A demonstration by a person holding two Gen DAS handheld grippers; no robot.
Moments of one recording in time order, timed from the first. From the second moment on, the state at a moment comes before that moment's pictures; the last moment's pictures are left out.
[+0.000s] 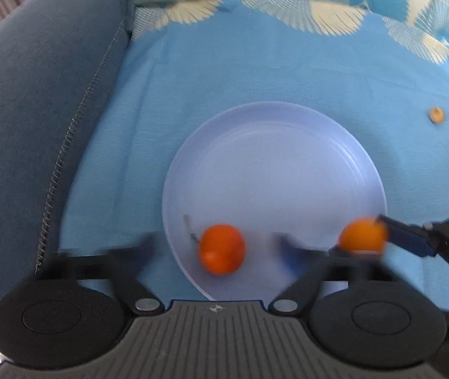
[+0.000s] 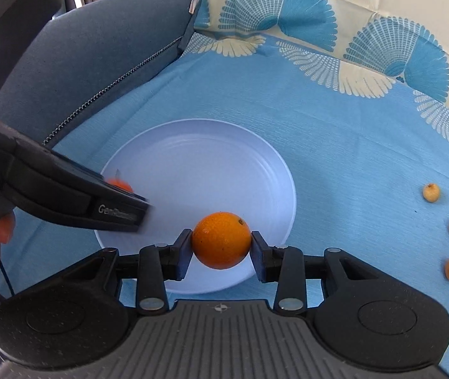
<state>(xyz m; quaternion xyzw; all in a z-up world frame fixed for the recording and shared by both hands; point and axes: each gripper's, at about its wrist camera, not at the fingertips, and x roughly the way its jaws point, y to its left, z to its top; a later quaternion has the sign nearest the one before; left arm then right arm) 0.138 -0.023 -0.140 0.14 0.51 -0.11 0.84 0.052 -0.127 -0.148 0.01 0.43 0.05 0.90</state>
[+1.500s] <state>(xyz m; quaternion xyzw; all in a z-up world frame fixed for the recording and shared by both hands) -0.063 0.051 -0.012 0.08 0.42 -0.08 0.90 -0.158 -0.105 -0.024 0.01 0.30 -0.03 0.95</state>
